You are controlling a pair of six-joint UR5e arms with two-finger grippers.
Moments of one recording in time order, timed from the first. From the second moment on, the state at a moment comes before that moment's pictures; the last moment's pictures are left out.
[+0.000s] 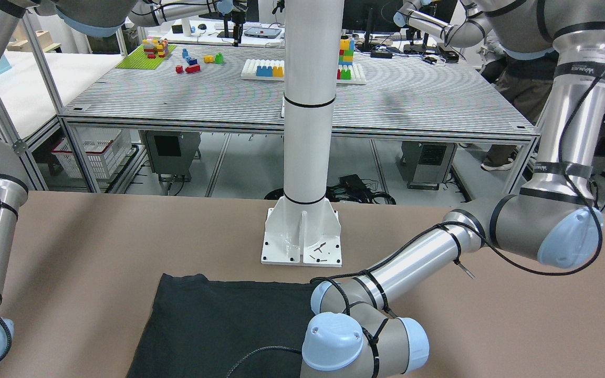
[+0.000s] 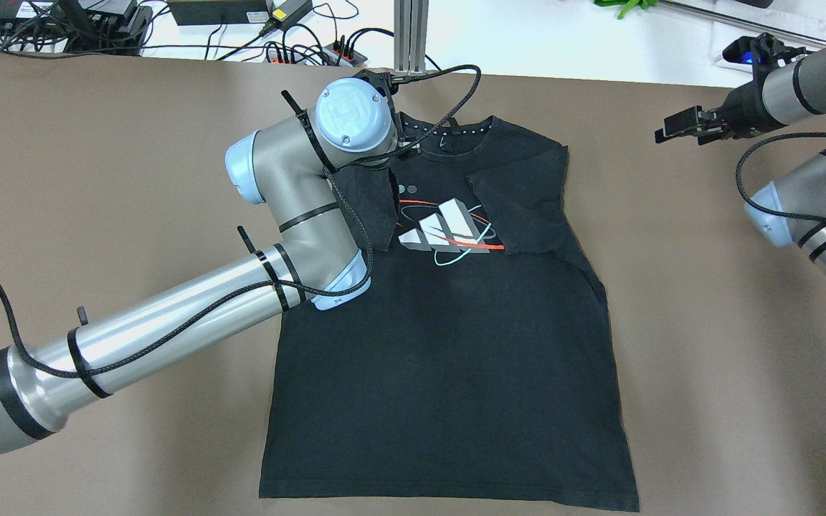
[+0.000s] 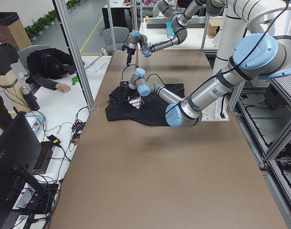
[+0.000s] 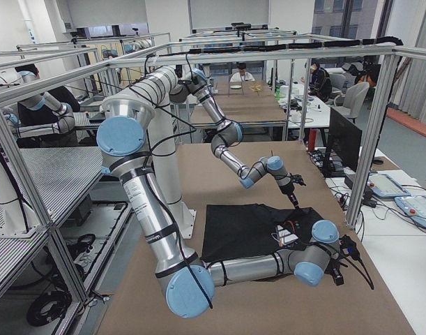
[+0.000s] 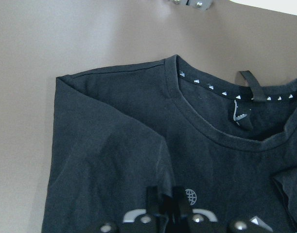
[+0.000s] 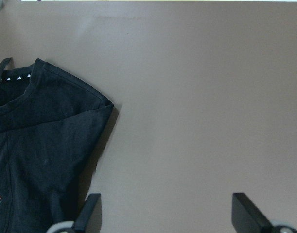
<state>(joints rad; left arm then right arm) -0.72 -2.64 -1.04 -2.01 -1.64 -1.26 1.23 -1.07 1.21 -0.78 2.29 0.75</state>
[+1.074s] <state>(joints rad) -0.82 -2.15 -1.76 -2.00 -1.94 -1.30 1.23 -1.35 1.54 -0.81 2.50 0.78</state>
